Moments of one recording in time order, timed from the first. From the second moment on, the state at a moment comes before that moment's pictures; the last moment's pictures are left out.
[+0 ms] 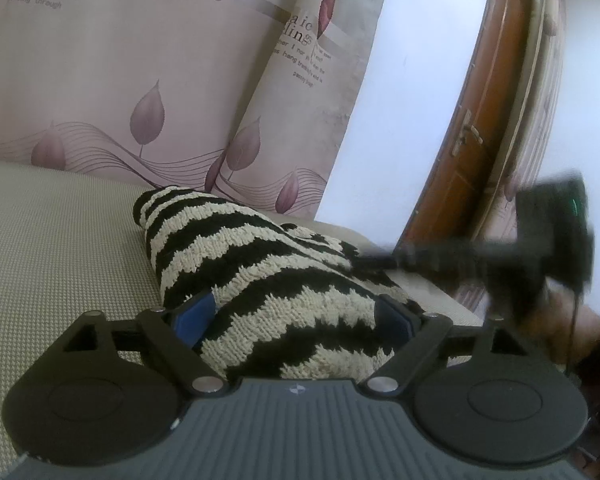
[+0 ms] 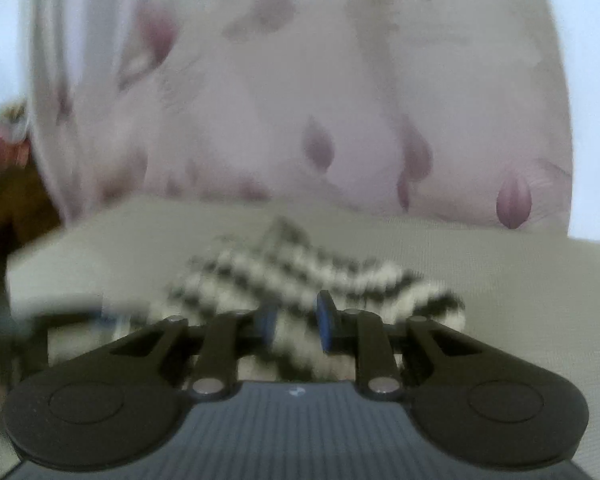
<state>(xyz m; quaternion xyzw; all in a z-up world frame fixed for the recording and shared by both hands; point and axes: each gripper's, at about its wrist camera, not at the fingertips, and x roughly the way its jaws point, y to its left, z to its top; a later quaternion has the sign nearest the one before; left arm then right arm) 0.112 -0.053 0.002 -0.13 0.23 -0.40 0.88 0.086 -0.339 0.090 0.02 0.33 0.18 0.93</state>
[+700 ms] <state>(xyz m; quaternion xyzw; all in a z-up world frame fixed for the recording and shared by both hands) 0.106 -0.059 0.002 -0.11 0.23 -0.40 0.88 0.010 -0.413 0.072 0.21 0.31 0.13 0.92</state>
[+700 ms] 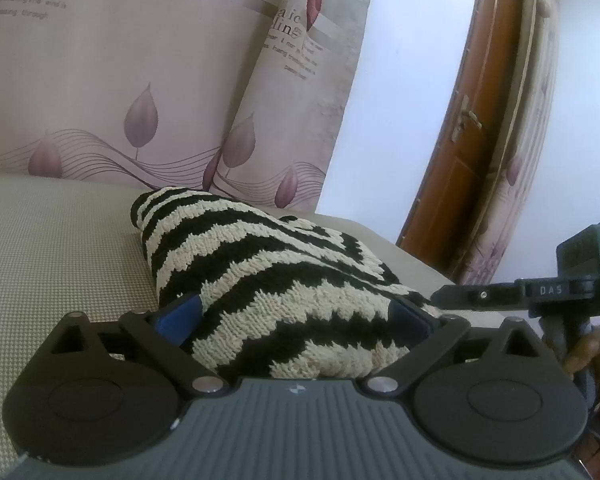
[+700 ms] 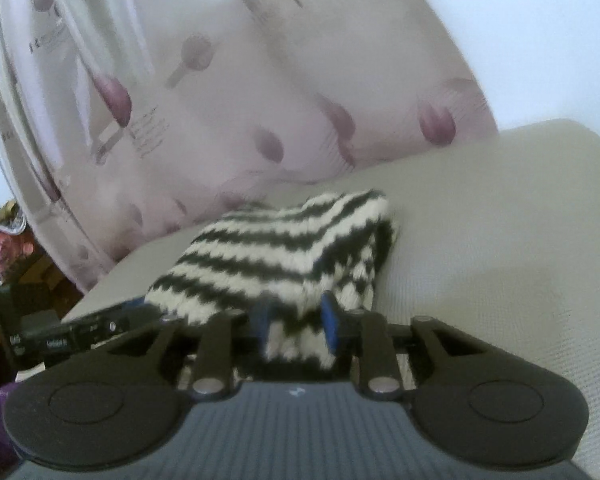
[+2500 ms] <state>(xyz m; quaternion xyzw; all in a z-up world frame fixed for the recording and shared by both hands) 0.109 -0.078 -0.001 -0.04 0.28 -0.31 0.91 0.016 -0.374 0.044 0.13 0.32 0.10 0.93</state>
